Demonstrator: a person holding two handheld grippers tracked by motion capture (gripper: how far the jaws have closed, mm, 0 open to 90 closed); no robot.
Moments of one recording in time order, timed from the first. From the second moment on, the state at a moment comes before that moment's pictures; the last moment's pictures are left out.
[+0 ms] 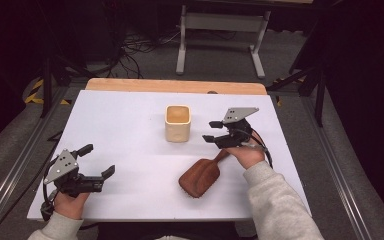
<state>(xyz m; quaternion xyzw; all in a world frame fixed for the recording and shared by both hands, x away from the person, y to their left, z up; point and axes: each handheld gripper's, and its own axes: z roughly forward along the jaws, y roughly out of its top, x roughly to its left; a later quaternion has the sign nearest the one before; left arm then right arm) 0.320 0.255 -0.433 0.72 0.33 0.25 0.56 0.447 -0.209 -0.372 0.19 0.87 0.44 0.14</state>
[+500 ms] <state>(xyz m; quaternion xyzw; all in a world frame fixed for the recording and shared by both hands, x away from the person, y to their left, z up) 0.320 0.255 -0.433 0.72 0.33 0.24 0.56 0.462 -0.202 -0.394 0.19 0.93 0.31 0.11</state>
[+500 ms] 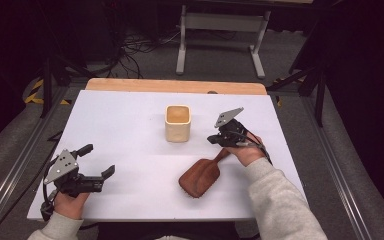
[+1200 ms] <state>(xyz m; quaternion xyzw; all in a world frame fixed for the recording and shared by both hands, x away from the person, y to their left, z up) 0.321 0.254 -0.433 0.73 0.33 0.24 0.55 0.470 -0.200 -0.416 0.18 0.96 0.19 0.08</state>
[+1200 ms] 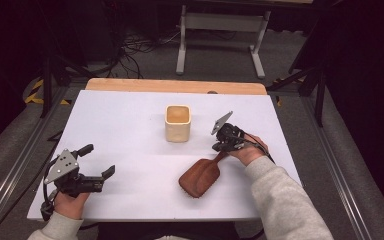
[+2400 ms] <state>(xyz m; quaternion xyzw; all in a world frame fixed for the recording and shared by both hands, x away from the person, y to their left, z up) 0.321 0.253 -0.434 0.73 0.33 0.24 0.55 0.433 -0.219 -0.418 0.17 0.97 0.14 0.04</state>
